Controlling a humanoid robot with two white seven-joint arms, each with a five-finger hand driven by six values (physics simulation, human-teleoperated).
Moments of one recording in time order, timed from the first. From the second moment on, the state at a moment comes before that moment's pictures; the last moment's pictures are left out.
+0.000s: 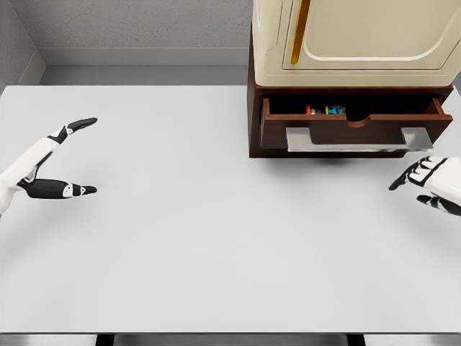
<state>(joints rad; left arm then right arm) -0.07 0.53 0.10 -1.45 0.12 -0.61 -0.61 0.13 -1.20 0.16 -1.66 0.39 -0.61 0.01</state>
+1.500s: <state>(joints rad) -0.07 0.53 0.11 -1.45 0.12 -0.61 -0.61 -0.11 -1.07 0.22 -1.58 0.44 -0.61 0.07</state>
